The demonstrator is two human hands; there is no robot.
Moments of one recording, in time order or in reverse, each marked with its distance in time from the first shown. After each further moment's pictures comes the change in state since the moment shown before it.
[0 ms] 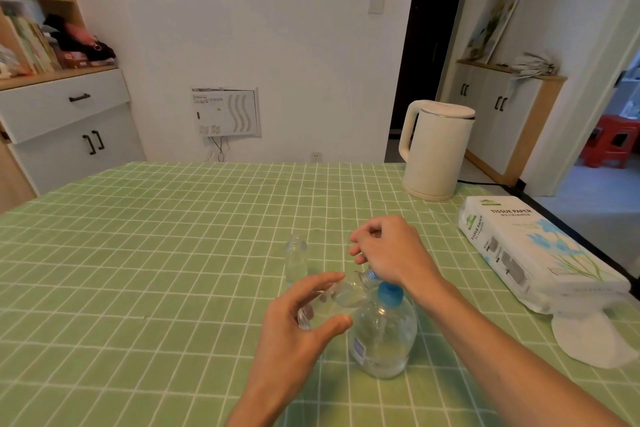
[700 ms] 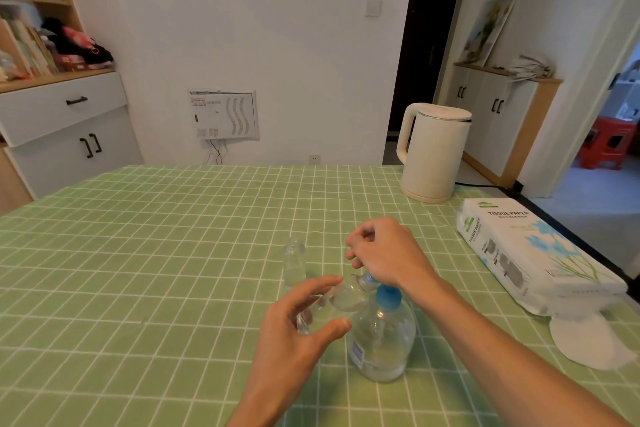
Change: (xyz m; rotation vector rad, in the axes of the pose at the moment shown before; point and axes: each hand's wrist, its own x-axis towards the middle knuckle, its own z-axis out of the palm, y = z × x) left_hand 0.001 0.000 0.001 -0.028 0.008 -0.005; right_hand 0.000 -0.006 -0.002 -0.067 -0.031 -0.016
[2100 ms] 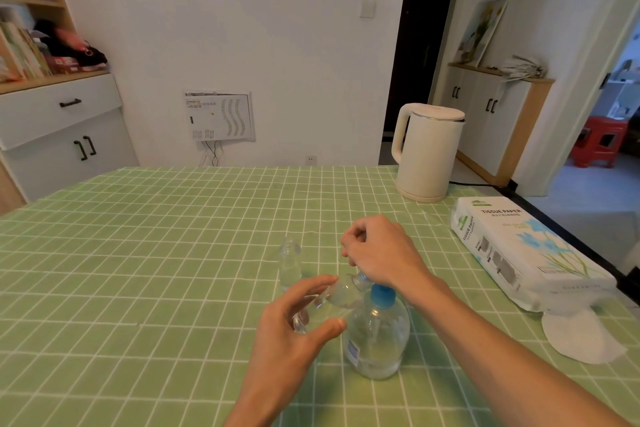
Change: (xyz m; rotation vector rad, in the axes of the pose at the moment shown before) left_hand -0.003 0.003 0.001 -0.004 -0.009 -0.032; right_hand -0.003 -0.001 0.001 -0.078 0.010 -0.029
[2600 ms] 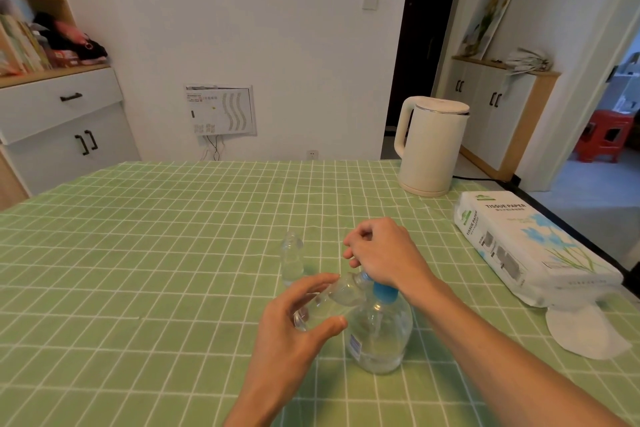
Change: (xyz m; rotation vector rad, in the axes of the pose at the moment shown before) left_hand 0.000 -0.003 0.000 0.031 0.007 -0.010; right_hand 0.001 0.007 0.005 0.103 -0.017 0.048
